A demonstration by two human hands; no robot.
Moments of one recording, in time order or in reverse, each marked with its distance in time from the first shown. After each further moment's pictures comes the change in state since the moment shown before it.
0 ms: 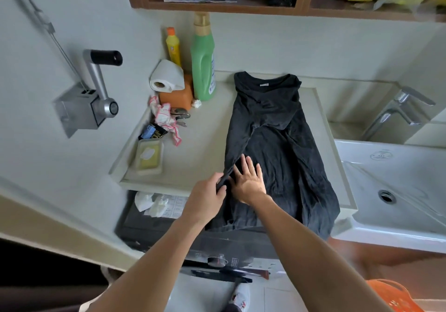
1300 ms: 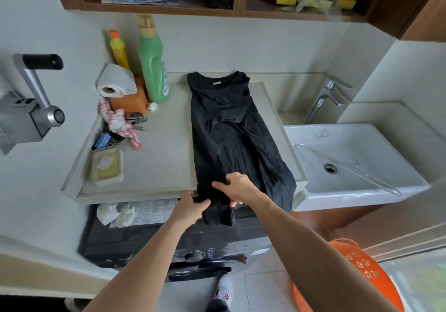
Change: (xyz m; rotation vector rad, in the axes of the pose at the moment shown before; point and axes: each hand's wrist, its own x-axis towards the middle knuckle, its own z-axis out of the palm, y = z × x) left_hand -0.015 -0.014 0.046 -0.336 -0.440 -0.470; right_hand -0.087 0.039 -0.035 0.632 -0.113 0.301
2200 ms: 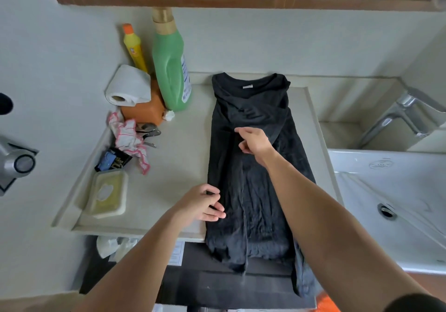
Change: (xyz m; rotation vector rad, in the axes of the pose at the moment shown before) left_hand 0.106 0.089 -0.049 -0.323 -0.180 -0.115; right_hand 0.221 -0.080 -0.104 0.612 0.052 -0.114
